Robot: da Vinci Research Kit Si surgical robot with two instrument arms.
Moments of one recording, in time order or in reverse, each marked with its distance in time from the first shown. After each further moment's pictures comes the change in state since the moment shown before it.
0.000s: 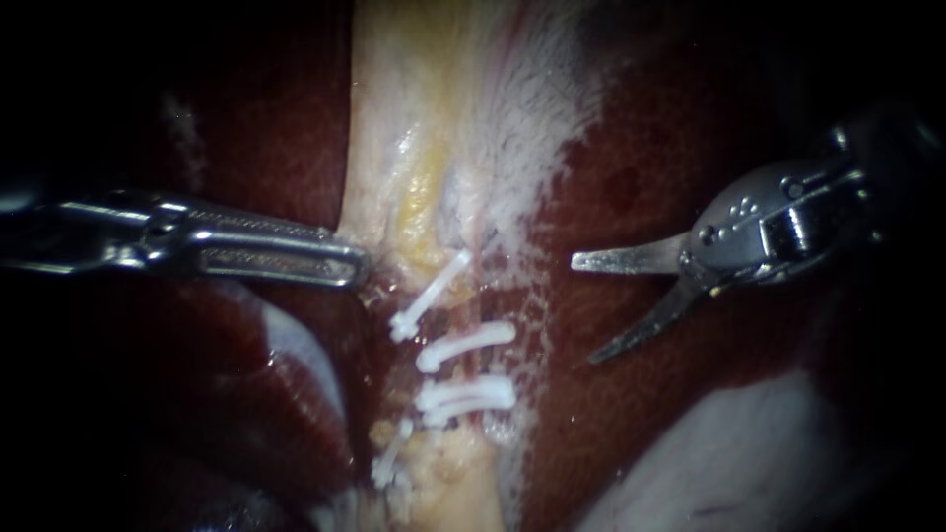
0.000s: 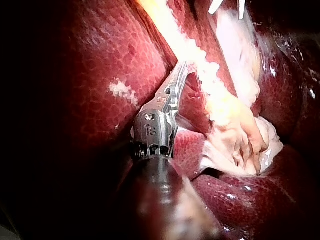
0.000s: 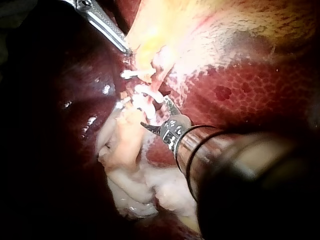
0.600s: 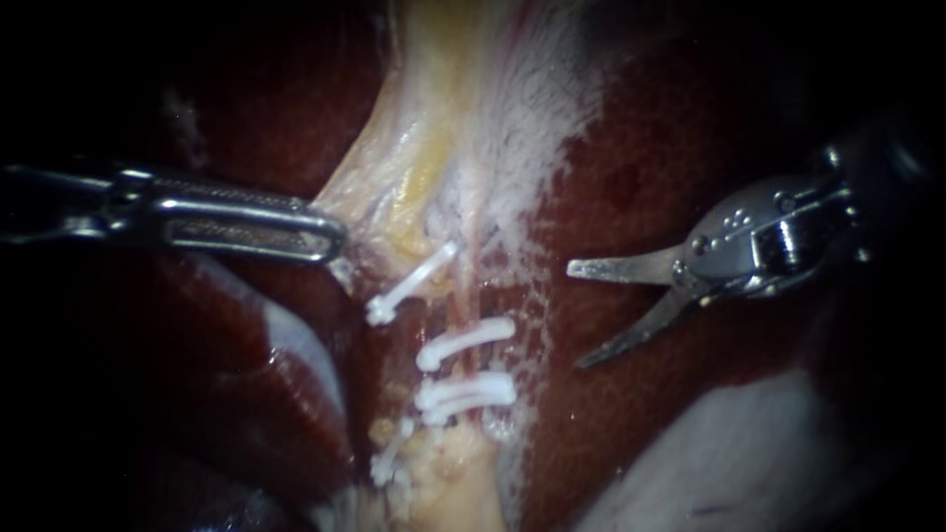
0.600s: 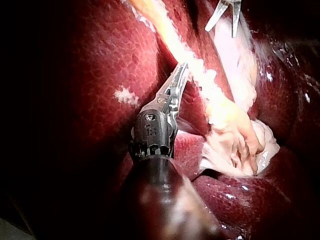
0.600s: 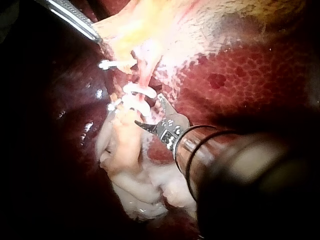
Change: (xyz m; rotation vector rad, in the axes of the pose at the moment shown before) right arm -0.002 -0.001 0.003 0.118 0.001 0.151; left arm -0.006 -0.002 -0.005 0.002 -0.024 -0.010
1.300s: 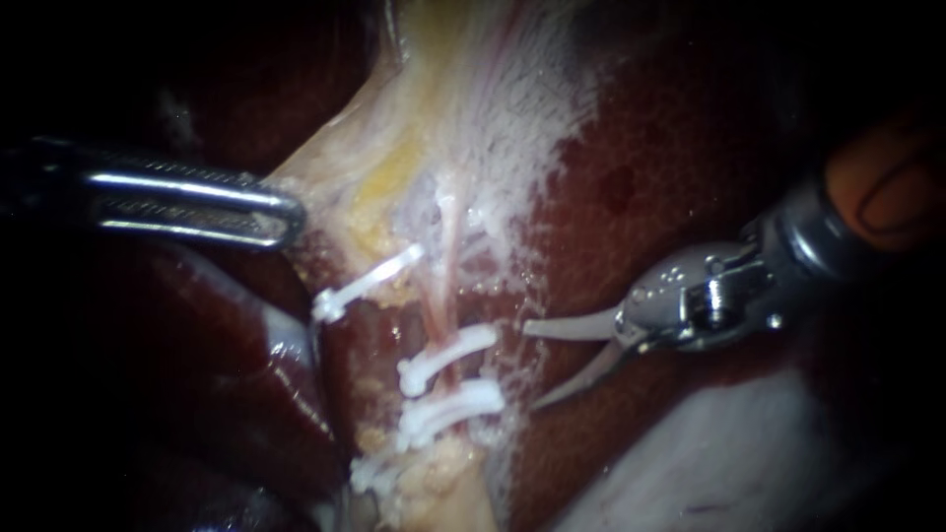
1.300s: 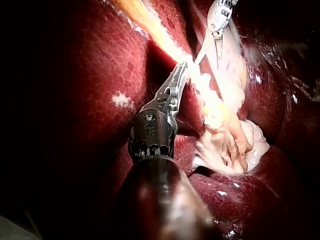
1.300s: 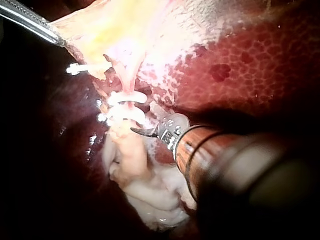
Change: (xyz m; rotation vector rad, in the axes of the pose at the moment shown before) right arm -0.001 -0.001 0.008 0.215 -0.024 0.146; left arm -0.004 -0.003 -0.003 -0.004 -0.048 0.026
